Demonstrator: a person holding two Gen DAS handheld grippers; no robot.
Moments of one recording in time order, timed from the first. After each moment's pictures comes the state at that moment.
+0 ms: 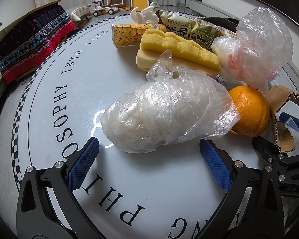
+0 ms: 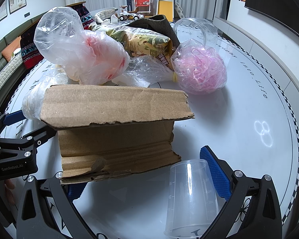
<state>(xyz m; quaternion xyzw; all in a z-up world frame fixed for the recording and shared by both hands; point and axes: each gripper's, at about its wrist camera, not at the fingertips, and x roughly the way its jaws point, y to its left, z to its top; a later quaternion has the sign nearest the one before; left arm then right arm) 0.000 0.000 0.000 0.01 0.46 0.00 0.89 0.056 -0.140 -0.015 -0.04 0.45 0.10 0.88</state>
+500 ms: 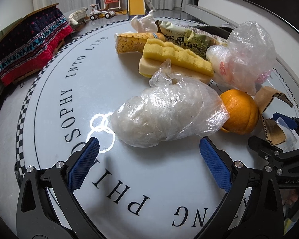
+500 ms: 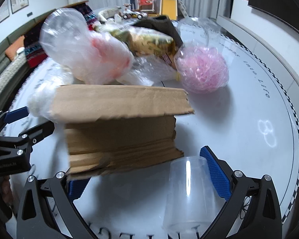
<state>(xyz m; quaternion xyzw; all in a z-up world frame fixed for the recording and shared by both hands) -0.017 0.007 0.017 0.01 0.45 -0.02 0.89 0.047 -0.143 -0.006 -0.05 0.45 0.13 0.88</state>
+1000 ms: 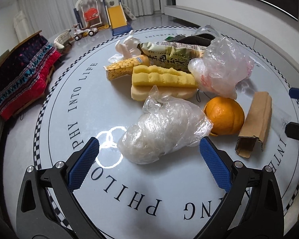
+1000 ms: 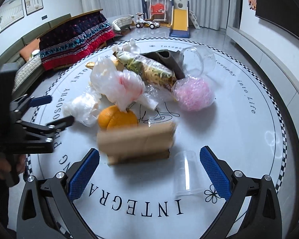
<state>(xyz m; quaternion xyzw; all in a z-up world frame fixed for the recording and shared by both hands) -0.008 -0.005 0.046 0.10 0.42 -0.07 0.90 0.019 -0.160 0.057 -0.03 0.44 0.18 0.88</state>
